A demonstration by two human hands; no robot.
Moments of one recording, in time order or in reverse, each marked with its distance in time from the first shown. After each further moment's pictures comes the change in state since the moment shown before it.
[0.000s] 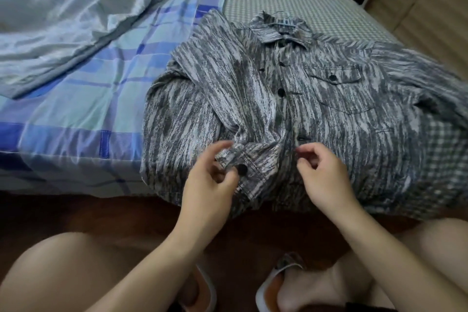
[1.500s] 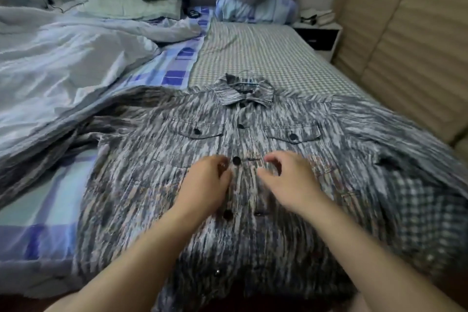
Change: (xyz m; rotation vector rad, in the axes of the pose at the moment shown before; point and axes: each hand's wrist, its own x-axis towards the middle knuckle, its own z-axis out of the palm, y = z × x) left_hand 0.158 0.060 0.094 0.703 -0.101 0.206; right_hand 0.128 -0.028 -0.051 -0.273 -0.194 -0.057
